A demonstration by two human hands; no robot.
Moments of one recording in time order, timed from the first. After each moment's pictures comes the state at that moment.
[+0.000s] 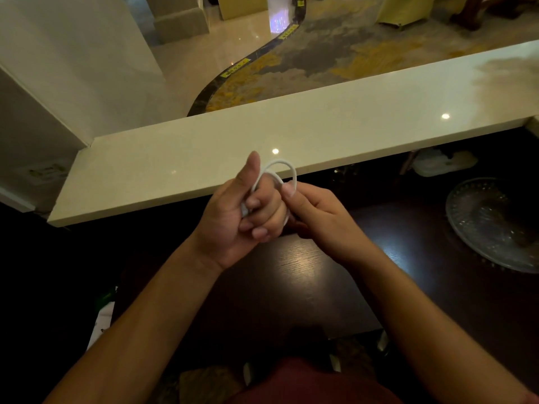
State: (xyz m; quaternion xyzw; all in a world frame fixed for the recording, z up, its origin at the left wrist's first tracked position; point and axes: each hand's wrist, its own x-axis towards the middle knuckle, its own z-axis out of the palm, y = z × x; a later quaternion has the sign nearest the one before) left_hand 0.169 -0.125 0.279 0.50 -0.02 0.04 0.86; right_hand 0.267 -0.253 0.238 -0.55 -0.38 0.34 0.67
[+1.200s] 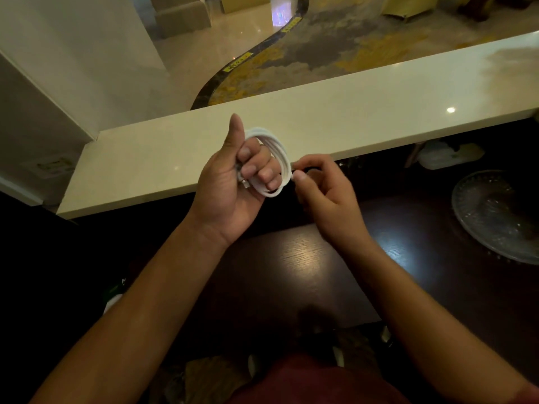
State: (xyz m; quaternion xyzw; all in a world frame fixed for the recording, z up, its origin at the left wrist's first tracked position) left_hand 0.173 -0.122 0.301 0.42 0.09 0.16 0.89; right_hand 0.261 -0.244 0.229 -0.59 -0.32 0.18 0.72
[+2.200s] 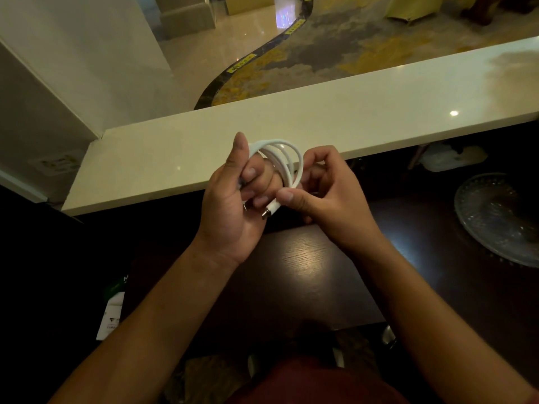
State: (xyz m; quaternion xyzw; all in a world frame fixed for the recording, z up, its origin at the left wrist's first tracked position) left_hand 0.153 -0.138 0.292 0.48 0.08 0.23 0.84; right_hand 0.253 -0.253 0.255 -0.55 -0.35 0.27 0.71
